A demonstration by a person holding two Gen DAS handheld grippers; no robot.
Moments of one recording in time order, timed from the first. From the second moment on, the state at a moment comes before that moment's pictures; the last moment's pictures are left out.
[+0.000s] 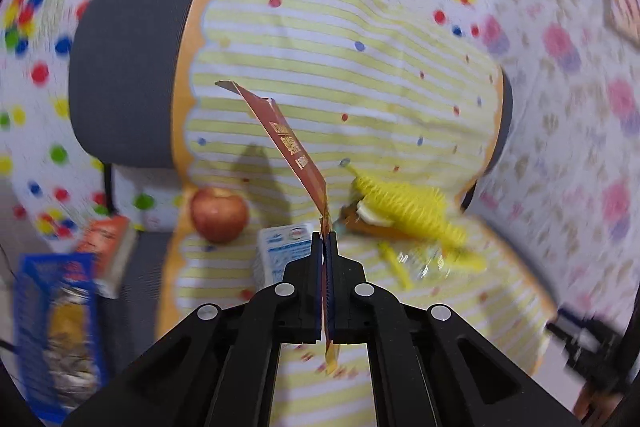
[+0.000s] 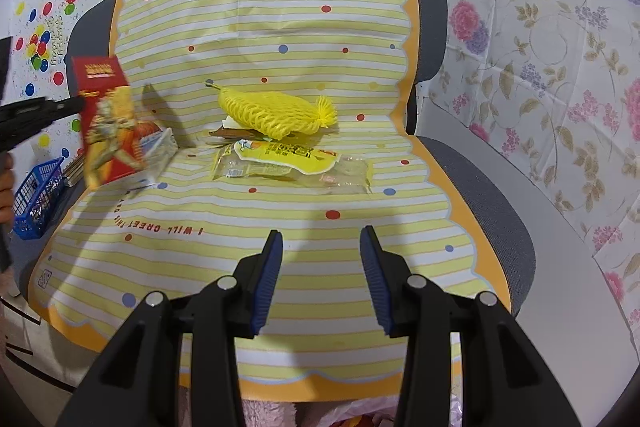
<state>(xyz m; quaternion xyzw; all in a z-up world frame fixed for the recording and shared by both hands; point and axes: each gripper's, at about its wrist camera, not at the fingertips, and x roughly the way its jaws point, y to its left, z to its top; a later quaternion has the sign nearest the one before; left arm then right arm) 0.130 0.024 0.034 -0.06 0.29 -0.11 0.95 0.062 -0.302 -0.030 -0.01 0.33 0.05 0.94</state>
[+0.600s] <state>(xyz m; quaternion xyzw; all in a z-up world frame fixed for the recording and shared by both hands) 0.128 0.016 -0.023 -0.02 0.36 -0.12 0.92 0.055 -0.302 -0.043 0.00 0.35 0.05 0.94</state>
